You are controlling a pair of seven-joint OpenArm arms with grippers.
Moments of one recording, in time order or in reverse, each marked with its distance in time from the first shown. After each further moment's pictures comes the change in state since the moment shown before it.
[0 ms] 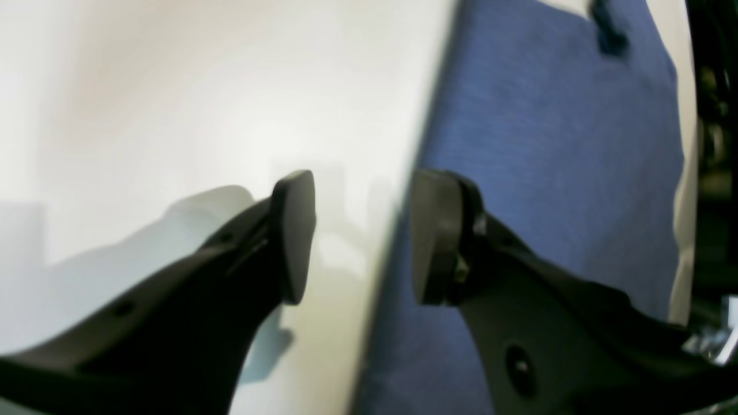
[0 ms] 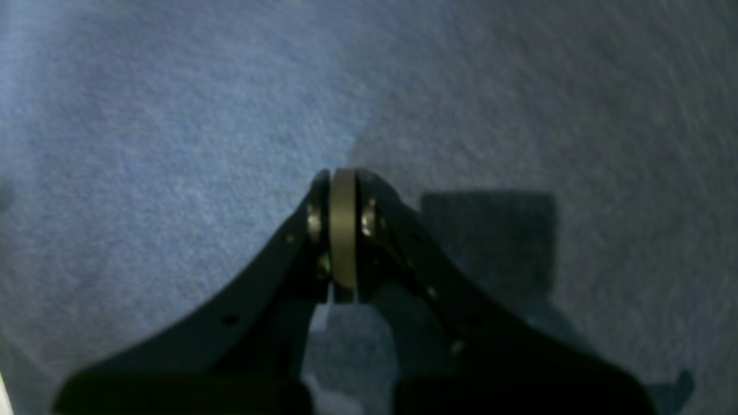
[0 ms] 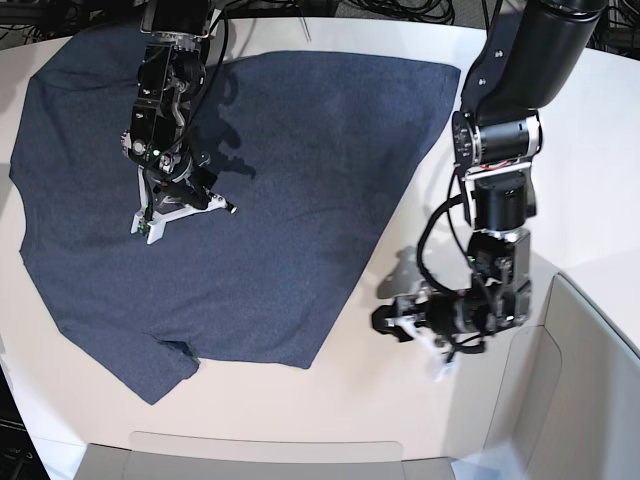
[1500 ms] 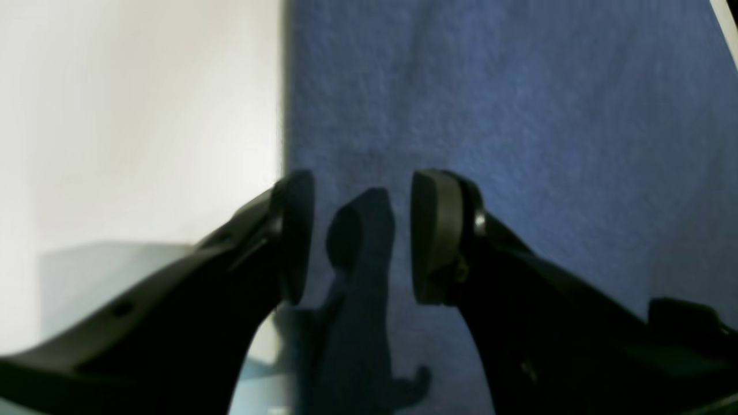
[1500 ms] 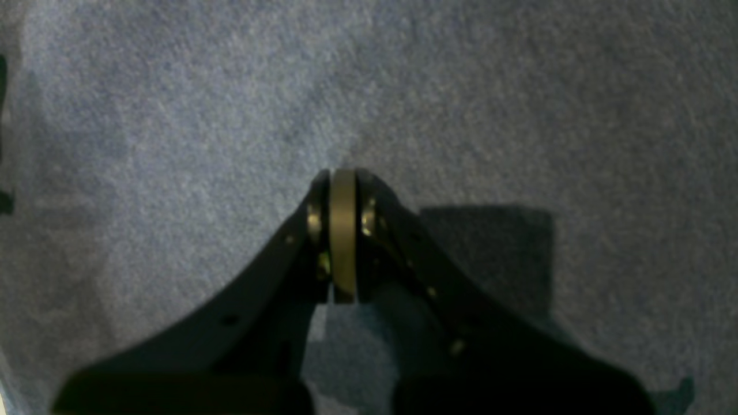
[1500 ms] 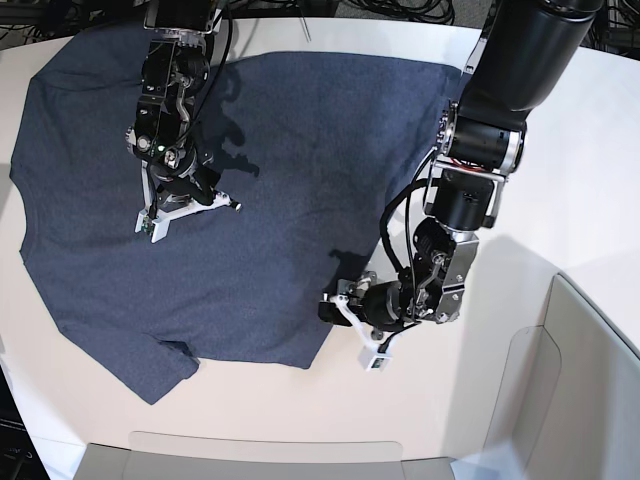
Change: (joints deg) left arm -0.2 3.0 21.6 -7.4 2.4 3.3 -21.8; right arm -1.1 -0.4 -0.2 -0.6 0.3 0.2 2.0
